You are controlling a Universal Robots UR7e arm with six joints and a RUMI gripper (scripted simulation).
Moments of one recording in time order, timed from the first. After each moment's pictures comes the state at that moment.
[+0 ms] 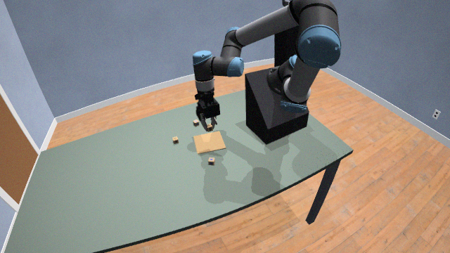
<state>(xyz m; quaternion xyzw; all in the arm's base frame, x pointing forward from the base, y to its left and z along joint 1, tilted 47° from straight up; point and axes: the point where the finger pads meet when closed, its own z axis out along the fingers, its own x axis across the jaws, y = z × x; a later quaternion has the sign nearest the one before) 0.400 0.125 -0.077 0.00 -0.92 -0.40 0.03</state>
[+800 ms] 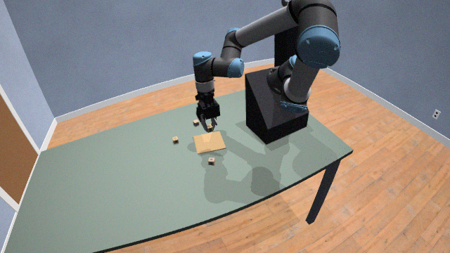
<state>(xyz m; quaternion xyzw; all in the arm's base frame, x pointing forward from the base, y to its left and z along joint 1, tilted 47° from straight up) 0.400 0.128 -0.080 0.00 -0.92 -0.40 0.03</state>
